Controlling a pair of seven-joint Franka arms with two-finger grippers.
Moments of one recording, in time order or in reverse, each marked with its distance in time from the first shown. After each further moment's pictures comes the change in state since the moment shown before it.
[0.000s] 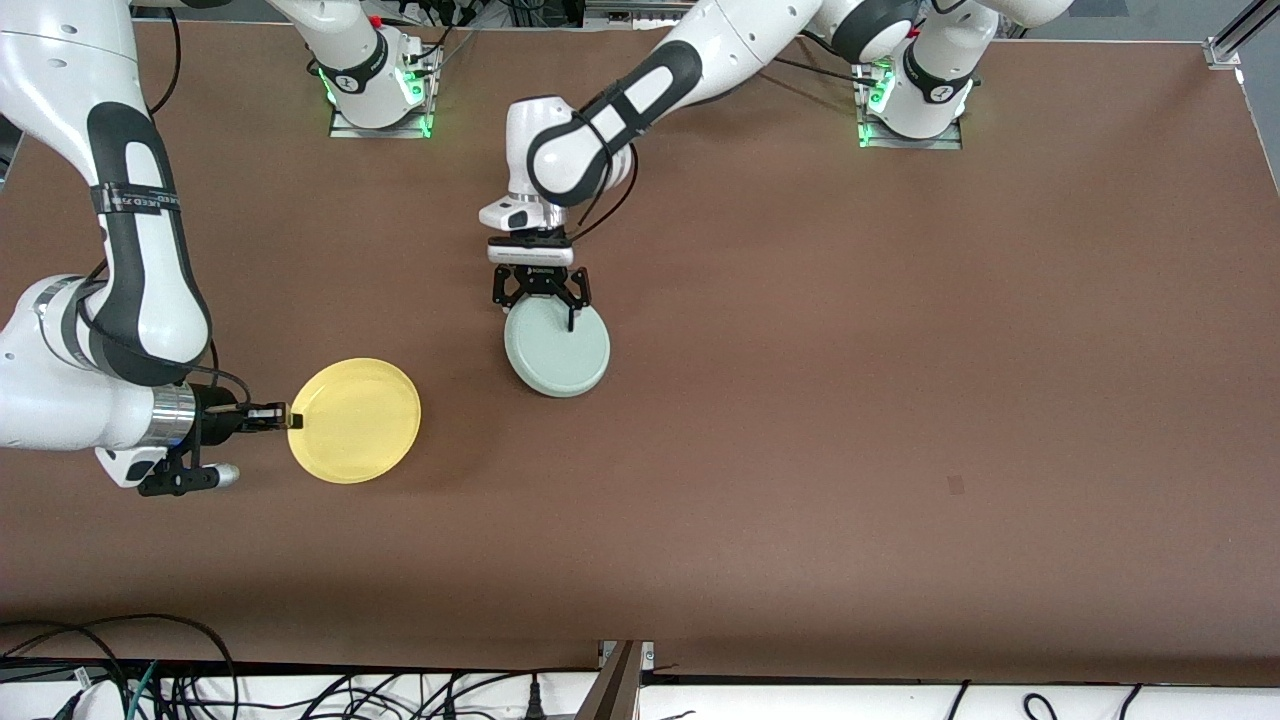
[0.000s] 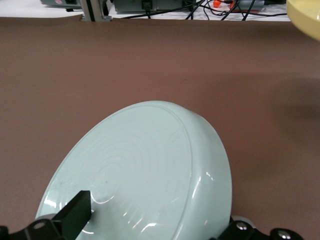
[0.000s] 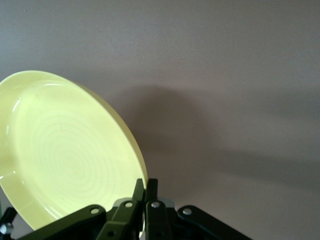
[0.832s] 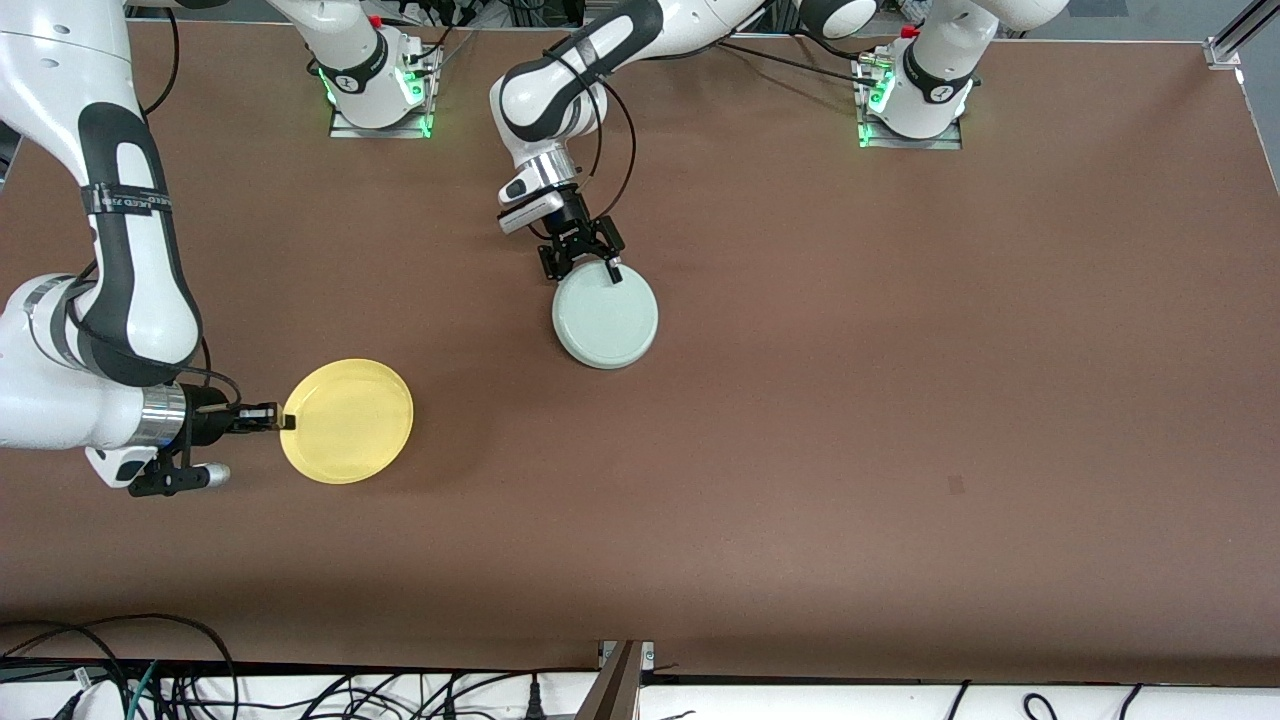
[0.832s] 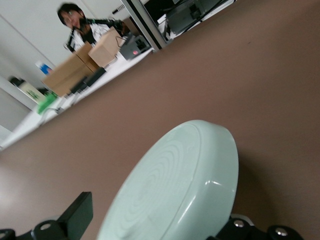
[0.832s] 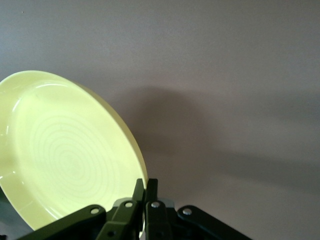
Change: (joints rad) left arm -0.198 0.012 -0.019 -0.019 -0.010 -0.605 0.204; right arm -0.009 0.000 0.001 0.000 0.000 0.002 -0.011
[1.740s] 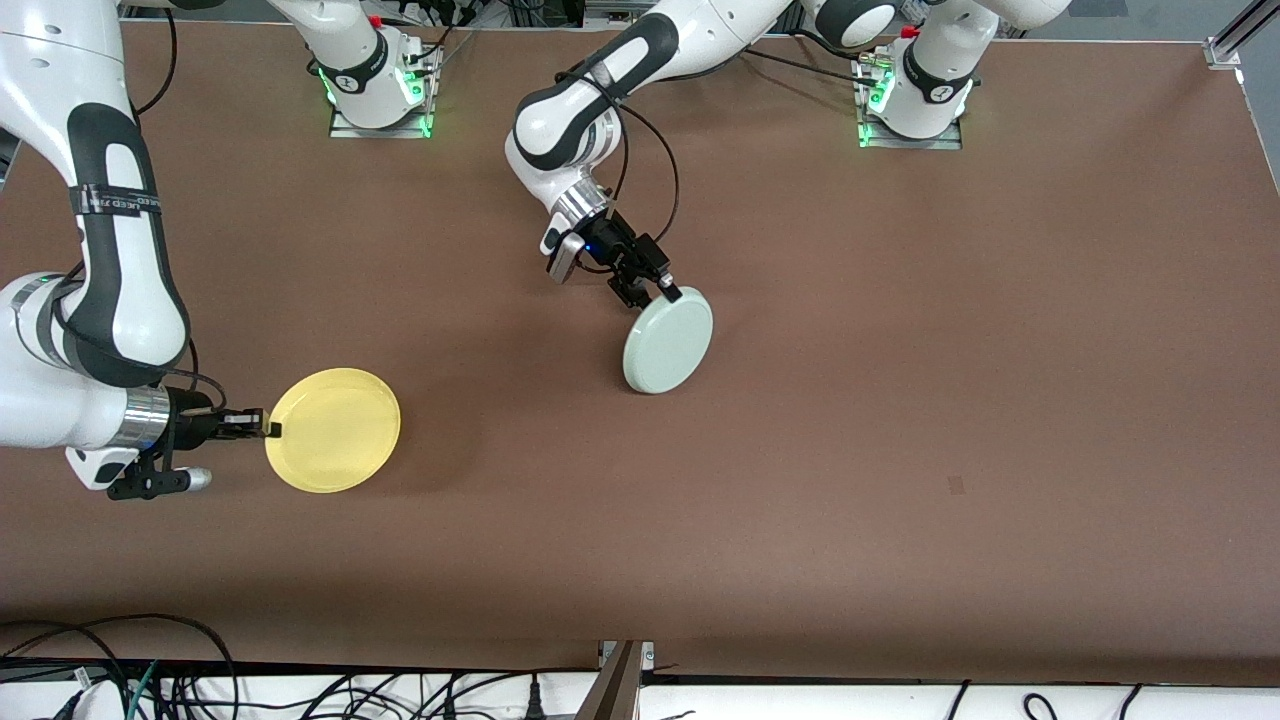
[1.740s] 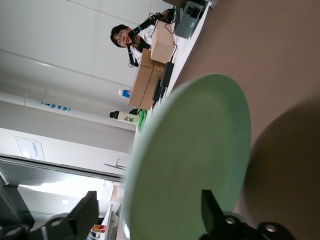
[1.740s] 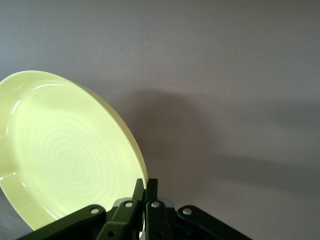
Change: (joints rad) left arm 0.052 -0.015 0.006 -0.035 0.054 -0.390 0.570; right arm -0.022 0.000 -0.004 0.000 0.000 0.031 -0.028
